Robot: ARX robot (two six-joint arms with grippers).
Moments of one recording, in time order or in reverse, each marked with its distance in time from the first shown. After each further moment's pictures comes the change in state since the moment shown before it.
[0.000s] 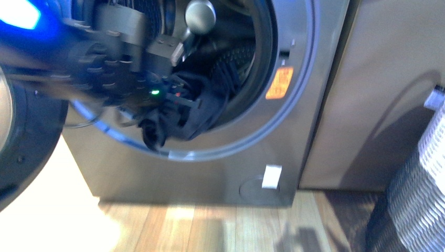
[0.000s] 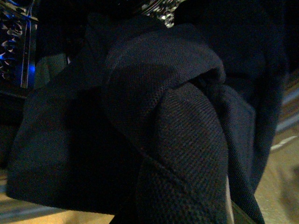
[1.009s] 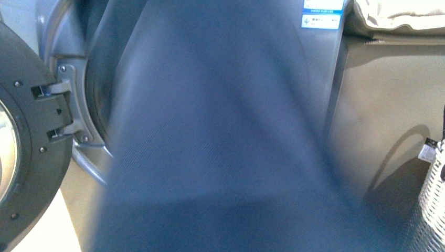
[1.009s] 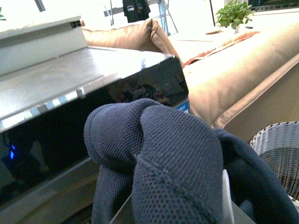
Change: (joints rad) left arm -0.246 -0.550 0.678 -0.753 0.139 0.071; right arm 0.000 0.000 0.000 0.000 0.000 0.000
